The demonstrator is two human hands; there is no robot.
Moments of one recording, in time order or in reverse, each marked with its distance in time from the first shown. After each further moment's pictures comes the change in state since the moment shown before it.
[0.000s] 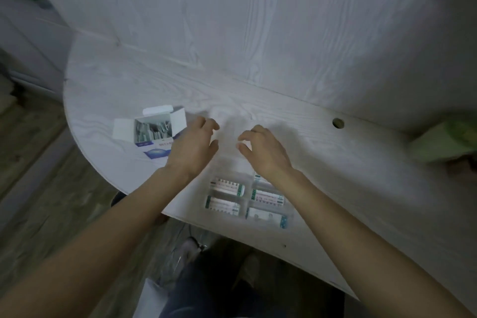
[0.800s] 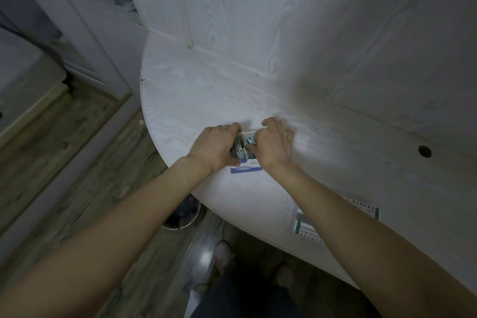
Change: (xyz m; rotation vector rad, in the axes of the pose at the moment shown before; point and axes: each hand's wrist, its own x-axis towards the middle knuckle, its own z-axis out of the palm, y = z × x) left_hand 0.018 -0.166 -0.065 0.192 -0.205 0.071; right_hand 0.119 -0.152 0.093 -0.273 0.010 0.100
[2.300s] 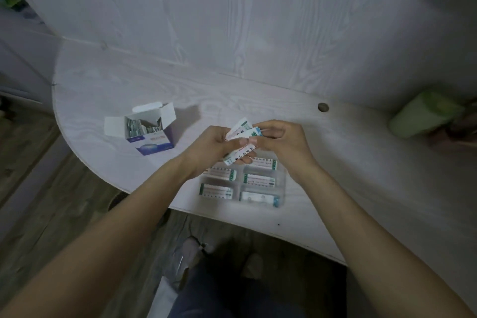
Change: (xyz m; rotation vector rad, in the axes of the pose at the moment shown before) left_hand -0.027 0.232 0.027 -1.269 -0.271 0.016; right_hand -0.163 0.218 -0.066 1.376 0.109 0.181
